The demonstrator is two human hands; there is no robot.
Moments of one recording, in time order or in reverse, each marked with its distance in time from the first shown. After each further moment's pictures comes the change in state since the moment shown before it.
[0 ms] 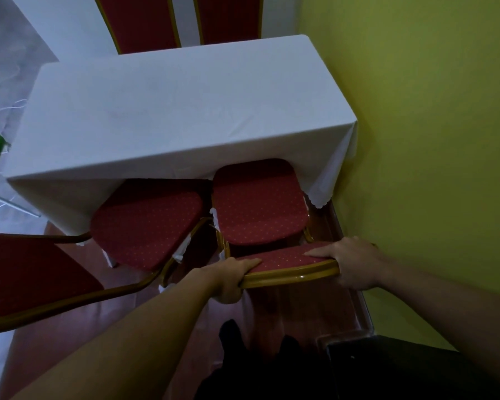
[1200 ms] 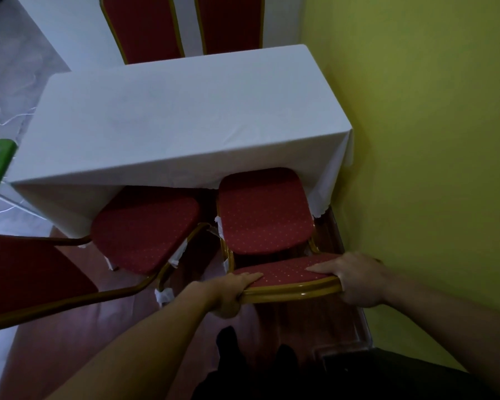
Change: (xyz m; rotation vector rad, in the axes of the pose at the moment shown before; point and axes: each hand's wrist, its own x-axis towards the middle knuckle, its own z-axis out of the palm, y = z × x) left_hand 0.004 0.038 0.011 -0.002 -0.042 0.037; right_hand -0.024 0.033 0.006 -0.012 -0.067 -0.067
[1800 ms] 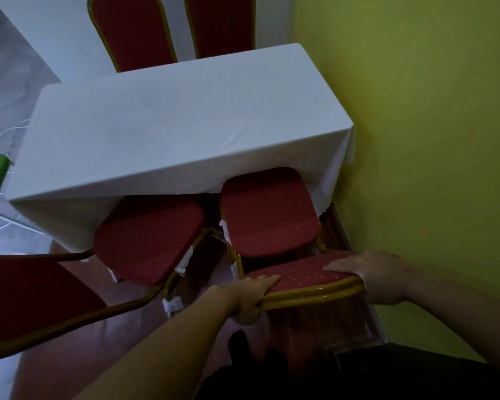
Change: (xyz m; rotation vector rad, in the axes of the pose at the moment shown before) left_hand 0.015 -0.013 -0.008 0.111 -0.032 0.078; right_hand 0.008 0.014 0.004 0.002 -0.018 0.032
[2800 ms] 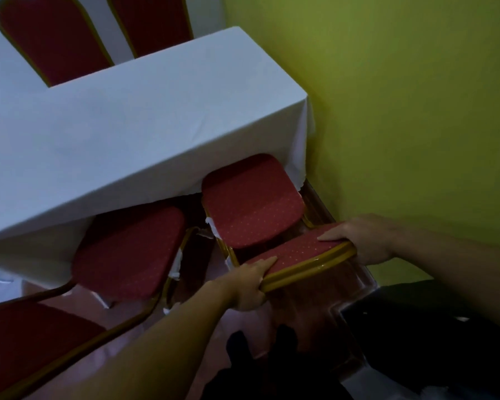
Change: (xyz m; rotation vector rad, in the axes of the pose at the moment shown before) left_hand -0.017 -0.006 0.020 -0.038 0.078 0.115; right_hand -0.022 -0.042 0.005 0.066 0.005 0.166
